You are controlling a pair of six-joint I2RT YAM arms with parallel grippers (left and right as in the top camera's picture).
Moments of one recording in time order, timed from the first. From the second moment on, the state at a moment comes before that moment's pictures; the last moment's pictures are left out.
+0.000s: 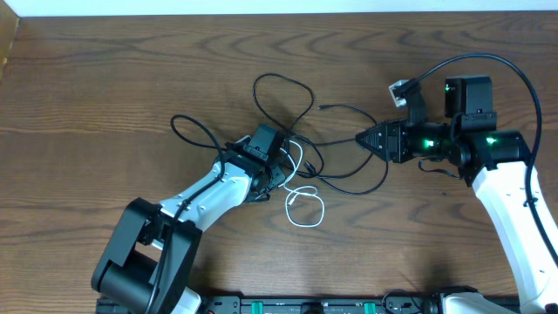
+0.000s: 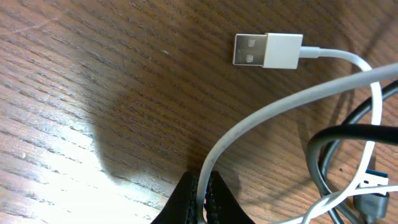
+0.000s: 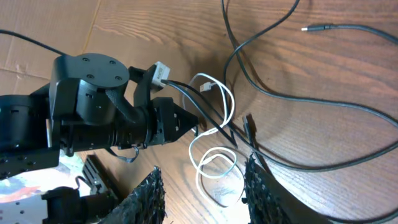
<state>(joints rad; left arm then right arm) -0.50 1.68 0.86 -0.46 0.00 -1.03 0.11 1.36 1.11 -0.74 -0.79 0.08</state>
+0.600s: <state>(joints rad) -0.50 1.28 0.86 -0.45 0.06 -0.94 0.33 1.36 1.11 -0.77 -0.85 0.11</state>
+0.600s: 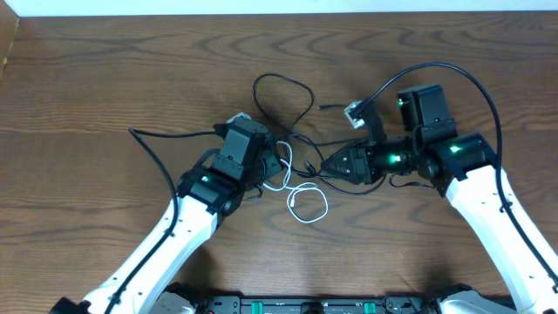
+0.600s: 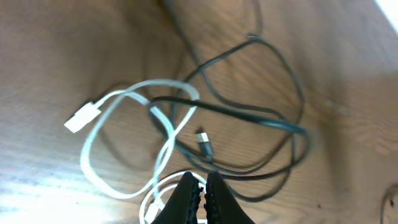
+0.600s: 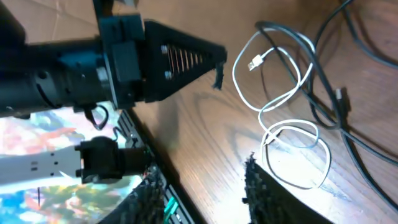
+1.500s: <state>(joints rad) -0.49 1.14 0.86 -0.26 0.32 -0.73 0.33 1.36 1.11 -0.67 -0.86 0.15</state>
